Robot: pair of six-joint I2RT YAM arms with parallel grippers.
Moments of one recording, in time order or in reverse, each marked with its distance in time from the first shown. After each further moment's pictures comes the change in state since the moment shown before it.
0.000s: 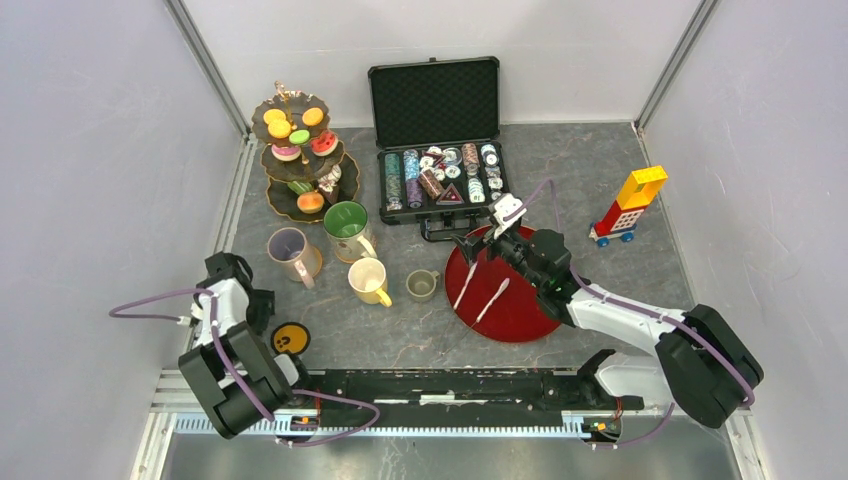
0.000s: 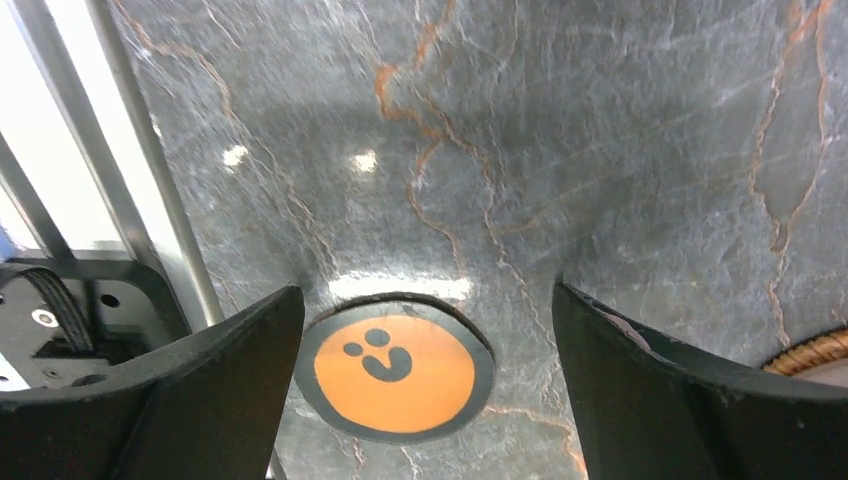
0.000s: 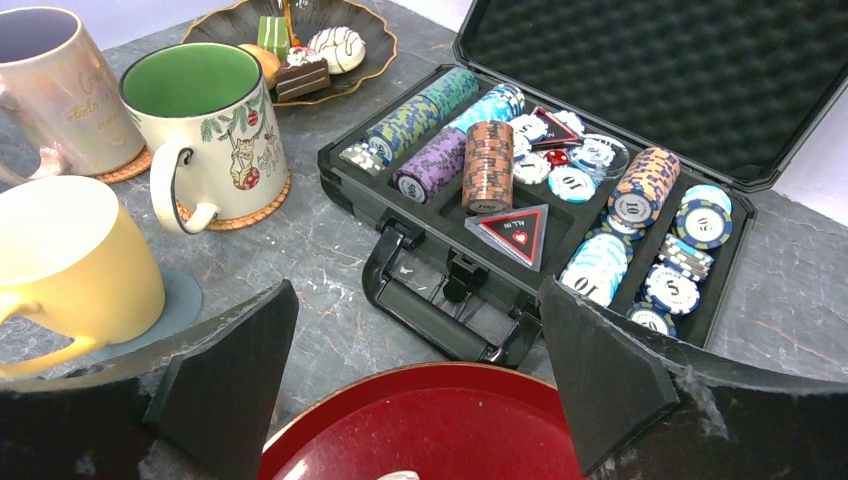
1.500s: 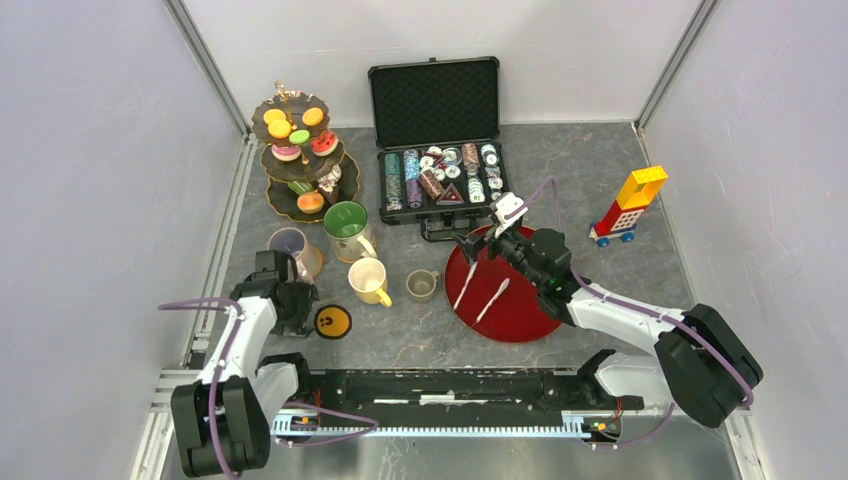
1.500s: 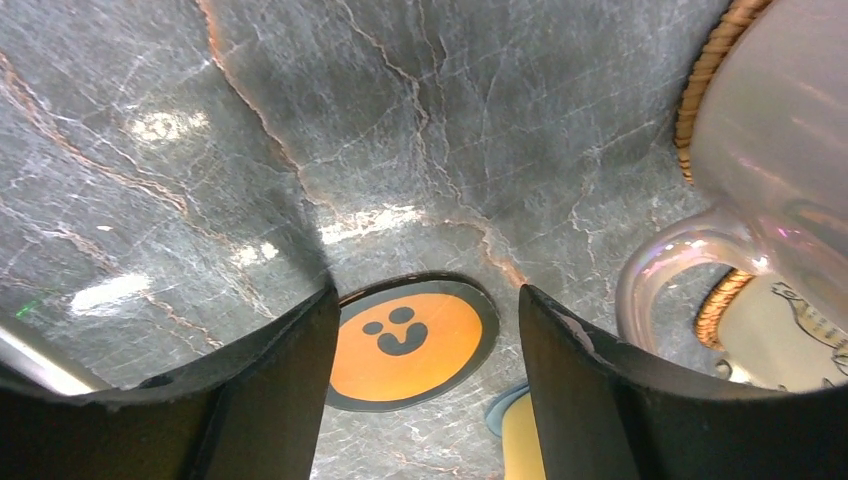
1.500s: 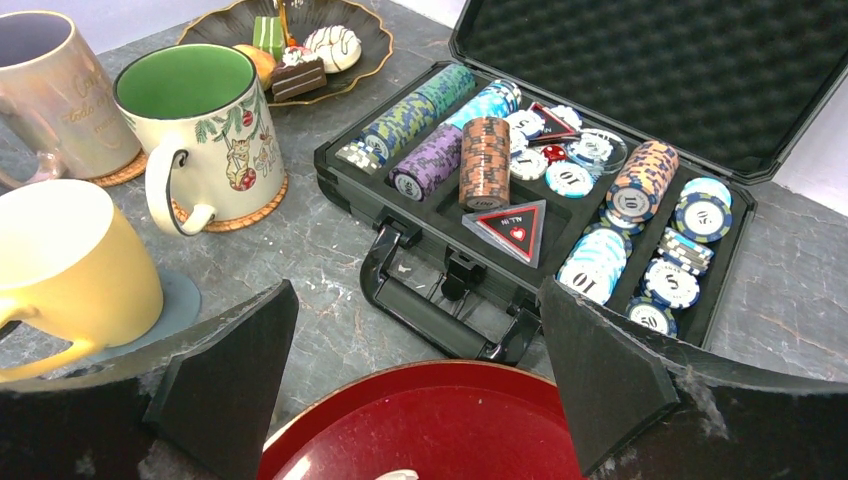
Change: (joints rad) left arm -0.444 -0.174 -0.099 0.050 0.200 -0.320; right arm -0.011 0.001 0.000 0.007 0.000 0.015
